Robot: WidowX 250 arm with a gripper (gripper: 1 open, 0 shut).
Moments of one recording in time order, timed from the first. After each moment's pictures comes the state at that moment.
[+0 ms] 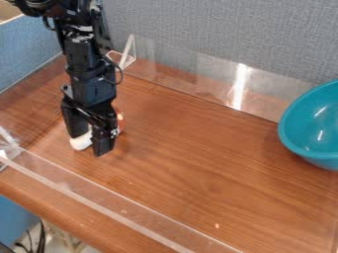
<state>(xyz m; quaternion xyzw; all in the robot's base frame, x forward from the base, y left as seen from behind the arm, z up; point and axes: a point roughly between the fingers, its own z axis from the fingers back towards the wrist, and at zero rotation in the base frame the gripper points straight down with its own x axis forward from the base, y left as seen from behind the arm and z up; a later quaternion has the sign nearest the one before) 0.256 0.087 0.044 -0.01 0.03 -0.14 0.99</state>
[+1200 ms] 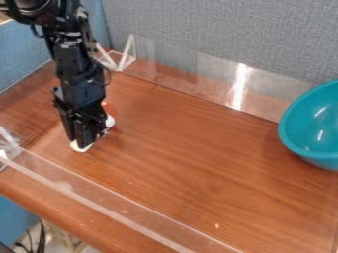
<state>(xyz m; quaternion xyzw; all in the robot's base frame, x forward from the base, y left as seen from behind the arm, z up) 0.258 0.099 0.032 -0.02 0.02 -0.12 0.99</state>
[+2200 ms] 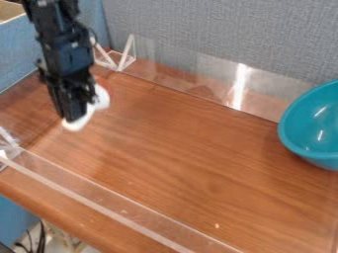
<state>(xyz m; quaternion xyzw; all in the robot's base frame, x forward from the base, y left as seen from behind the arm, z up) 0.252 0.104 0.102 -0.03 -0.02 -0.09 1.00</state>
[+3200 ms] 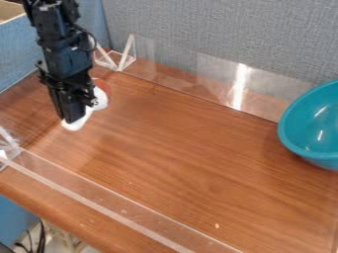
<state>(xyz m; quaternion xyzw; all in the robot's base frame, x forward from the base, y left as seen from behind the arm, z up) 0.258 0.115 0.072 -0.03 -0.01 -0.09 1.00</state>
